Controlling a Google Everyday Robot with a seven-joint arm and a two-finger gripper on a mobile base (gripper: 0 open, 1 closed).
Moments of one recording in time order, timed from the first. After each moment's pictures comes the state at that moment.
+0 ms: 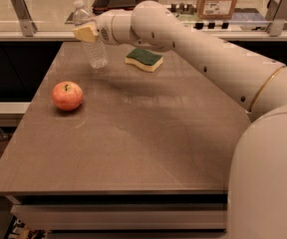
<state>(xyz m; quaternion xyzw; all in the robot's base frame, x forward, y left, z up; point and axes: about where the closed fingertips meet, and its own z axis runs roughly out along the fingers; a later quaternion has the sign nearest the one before) 0.771 0.162 0.945 -0.38 0.68 0.26 0.57</state>
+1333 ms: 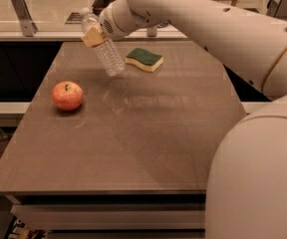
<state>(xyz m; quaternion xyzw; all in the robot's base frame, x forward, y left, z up) 0.740 0.126 0.935 -0.41 0.78 0.18 0.44</state>
